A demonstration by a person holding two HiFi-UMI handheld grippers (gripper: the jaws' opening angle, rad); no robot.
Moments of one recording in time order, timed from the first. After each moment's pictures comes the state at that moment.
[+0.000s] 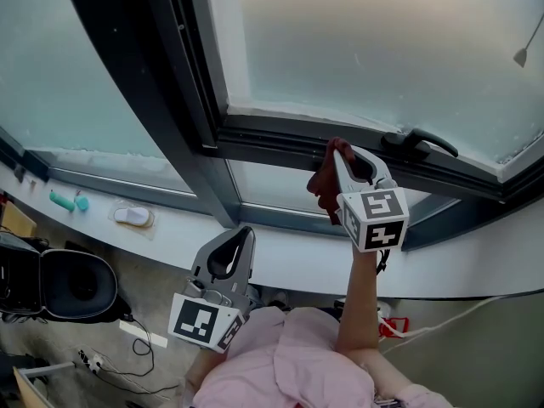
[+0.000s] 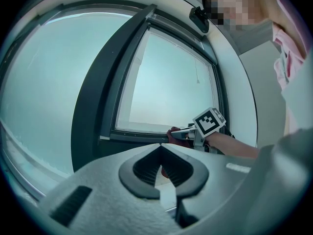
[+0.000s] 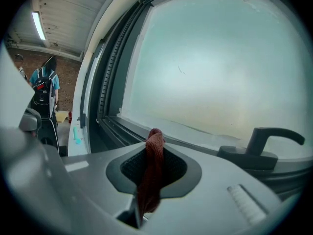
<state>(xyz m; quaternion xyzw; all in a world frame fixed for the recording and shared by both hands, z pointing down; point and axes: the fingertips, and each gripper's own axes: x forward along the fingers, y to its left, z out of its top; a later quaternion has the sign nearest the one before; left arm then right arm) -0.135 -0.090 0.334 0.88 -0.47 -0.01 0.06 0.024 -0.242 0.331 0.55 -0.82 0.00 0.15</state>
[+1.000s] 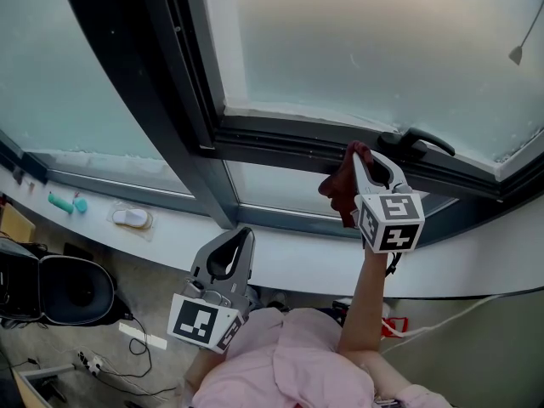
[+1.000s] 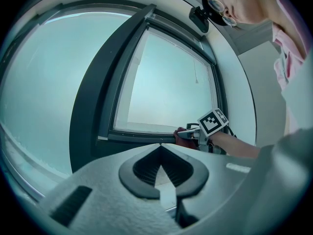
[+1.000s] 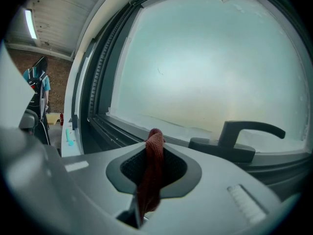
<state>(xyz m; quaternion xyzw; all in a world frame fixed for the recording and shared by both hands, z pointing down) -0.131 -0.088 0.333 0.89 -0.46 -0.01 0.06 0.071 -0.235 0.331 0.59 -0.80 0.02 0.14</state>
